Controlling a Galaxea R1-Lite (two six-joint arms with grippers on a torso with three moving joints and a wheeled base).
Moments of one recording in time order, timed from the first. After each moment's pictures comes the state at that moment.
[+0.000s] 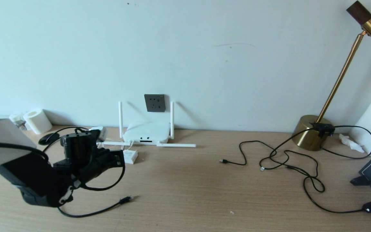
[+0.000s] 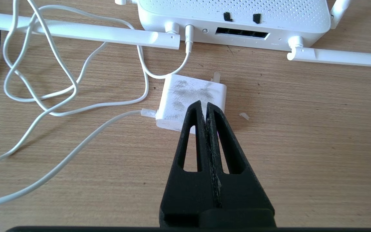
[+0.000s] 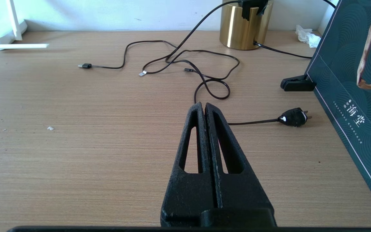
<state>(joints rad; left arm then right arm) -0.10 2.07 -0.65 -1.05 0.00 -0.06 0.00 0.00 0.00 -0.01 -0.03 0.04</state>
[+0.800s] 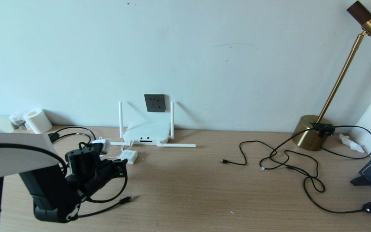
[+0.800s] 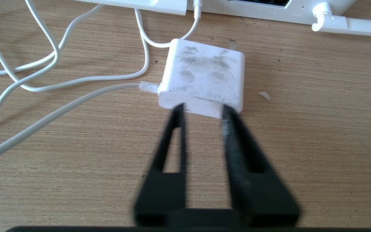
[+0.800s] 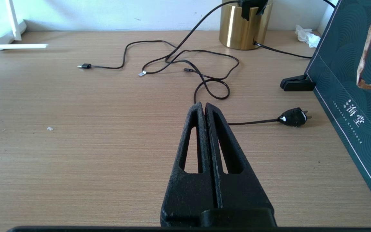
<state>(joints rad) -0.10 2.23 -0.55 -1.33 -0.03 -0.06 0.00 0.00 0.00 -0.01 -0.03 0.04</state>
